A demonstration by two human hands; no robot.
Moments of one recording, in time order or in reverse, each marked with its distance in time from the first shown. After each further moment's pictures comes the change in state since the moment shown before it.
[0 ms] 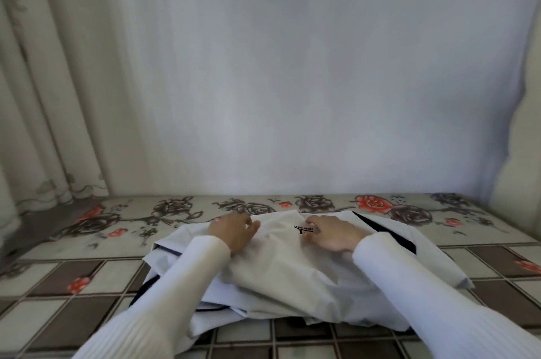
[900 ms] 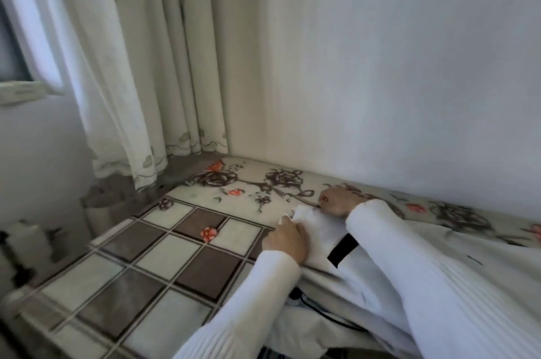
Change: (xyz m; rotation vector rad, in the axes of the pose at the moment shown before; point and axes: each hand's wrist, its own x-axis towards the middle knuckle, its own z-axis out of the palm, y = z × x) left_hand -0.015 -0.115 0.038 -0.344 0.051 -0.531; right_hand 0.156 -0.199 0.039 -0.097 -0.105 -0.280
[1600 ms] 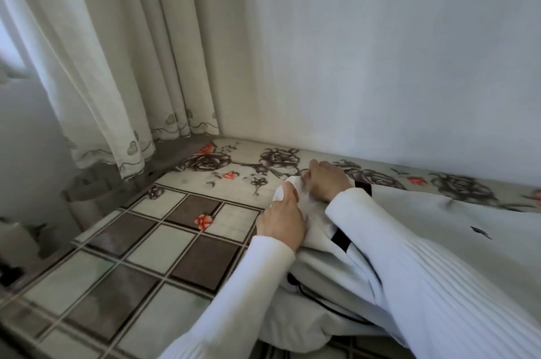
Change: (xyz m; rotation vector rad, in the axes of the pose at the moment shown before) left_hand -0.012 -0.005 -0.021 -0.011 0.092 0.232; right_hand 0.020 -0.019 0.031 -0.004 0.343 0.030
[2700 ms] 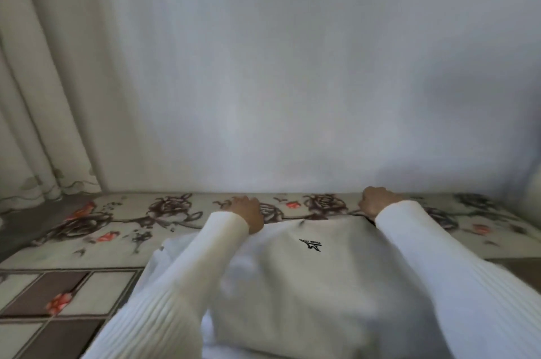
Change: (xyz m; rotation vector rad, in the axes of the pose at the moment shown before) left_hand 0.054 0.152 0.026 0.419 -0.297 0.262; right_hand -0.127 0.271 -0.123 -0.134 -0.136 0.640
